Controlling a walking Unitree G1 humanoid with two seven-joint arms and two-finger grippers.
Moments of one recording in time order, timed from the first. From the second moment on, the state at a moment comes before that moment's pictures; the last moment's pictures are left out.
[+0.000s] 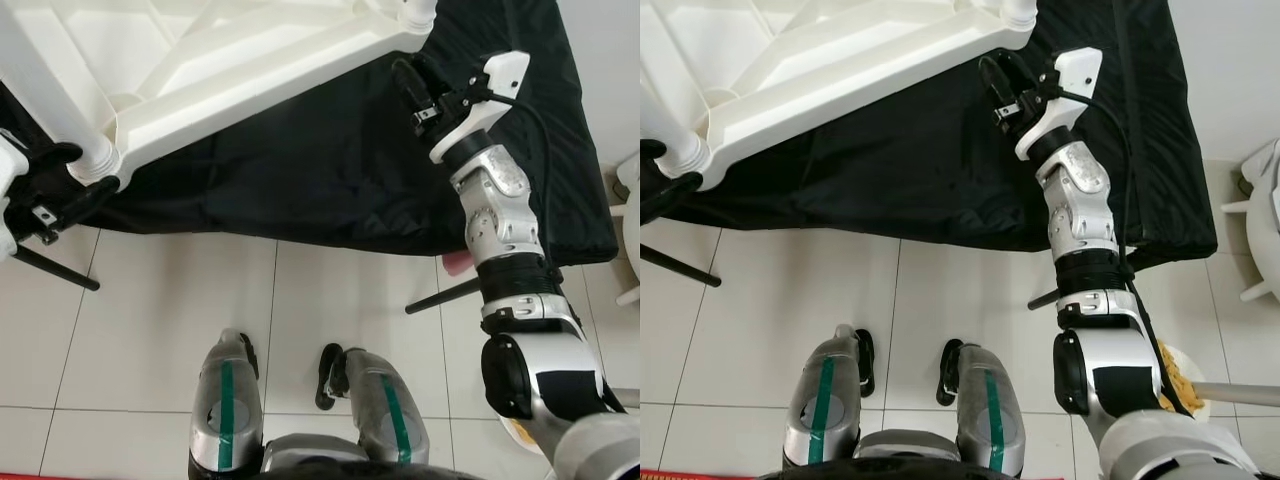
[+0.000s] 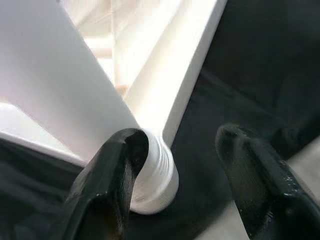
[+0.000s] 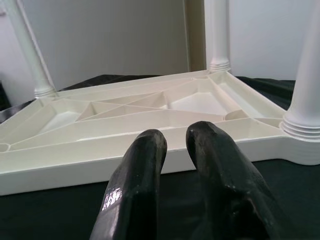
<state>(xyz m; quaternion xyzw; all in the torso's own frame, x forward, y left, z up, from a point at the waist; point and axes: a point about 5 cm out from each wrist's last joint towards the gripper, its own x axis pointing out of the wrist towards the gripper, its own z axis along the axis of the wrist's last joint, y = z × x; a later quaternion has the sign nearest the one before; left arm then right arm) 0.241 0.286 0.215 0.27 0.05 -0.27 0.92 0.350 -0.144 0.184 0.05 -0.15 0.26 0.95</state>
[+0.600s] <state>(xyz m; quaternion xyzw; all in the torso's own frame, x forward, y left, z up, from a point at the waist) 0.242 0.329 0.230 0.37 0.11 -0.20 0.90 0.349 -0.149 0.183 0.05 -0.15 0.25 0.95</state>
